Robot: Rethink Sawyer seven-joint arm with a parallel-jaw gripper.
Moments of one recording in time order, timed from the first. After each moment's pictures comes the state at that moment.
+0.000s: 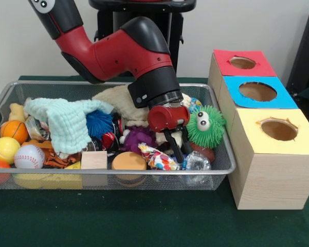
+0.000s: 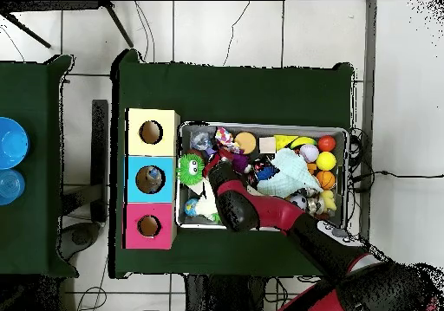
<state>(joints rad) -0.83 -0.18 0.58 1.86 -0.52 -0.42 0.34</state>
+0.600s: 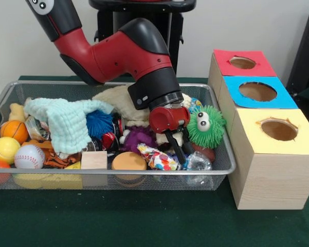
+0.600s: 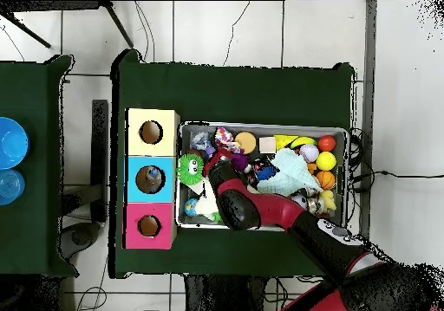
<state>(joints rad) -0.84 -0.17 0.61 1.84 -0.57 -0.39 0.34</state>
